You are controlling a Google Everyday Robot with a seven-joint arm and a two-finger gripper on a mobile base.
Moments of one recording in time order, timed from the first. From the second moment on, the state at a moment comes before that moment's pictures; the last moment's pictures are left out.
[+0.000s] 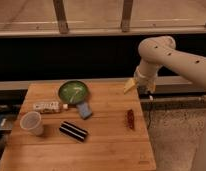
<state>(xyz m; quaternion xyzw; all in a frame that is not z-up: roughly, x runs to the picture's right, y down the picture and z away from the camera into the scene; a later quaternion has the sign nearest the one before) 0.187 0.016 0.715 -0.26 0.19 0.64 0.70</state>
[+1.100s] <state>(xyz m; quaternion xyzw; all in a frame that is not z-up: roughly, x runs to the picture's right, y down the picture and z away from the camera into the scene) 0.187 0.016 0.715 -0.26 0.19 0.64 0.70</state>
